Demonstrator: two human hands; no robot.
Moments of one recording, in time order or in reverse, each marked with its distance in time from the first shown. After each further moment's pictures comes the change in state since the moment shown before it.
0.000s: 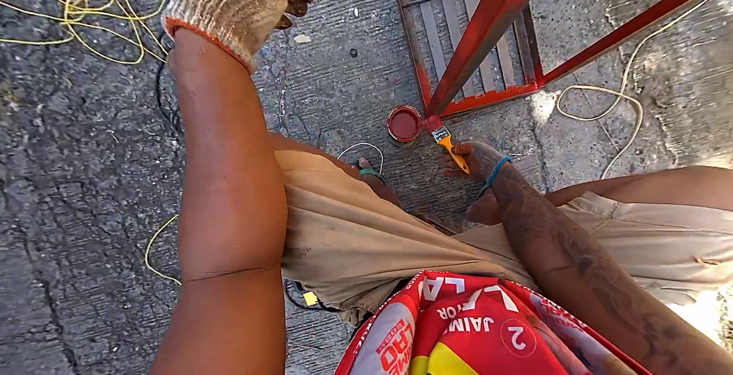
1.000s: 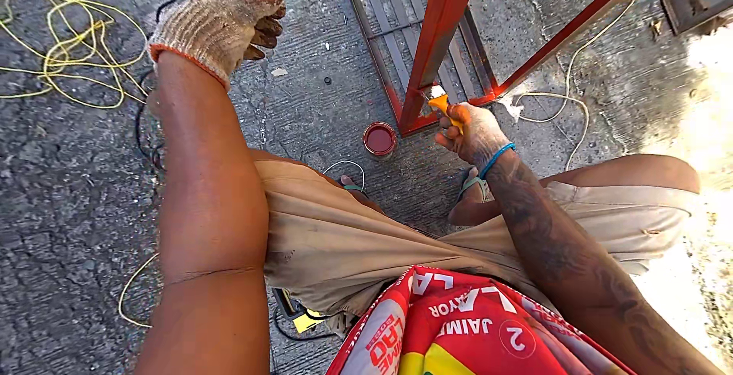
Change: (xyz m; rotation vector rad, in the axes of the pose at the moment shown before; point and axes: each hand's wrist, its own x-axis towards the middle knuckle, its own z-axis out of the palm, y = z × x) left_hand -0.019 0.037 0.002 -0.118 -0.001 -0.184; right_hand -0.123 -0.075 0.045 0.245 0.199 -0.461
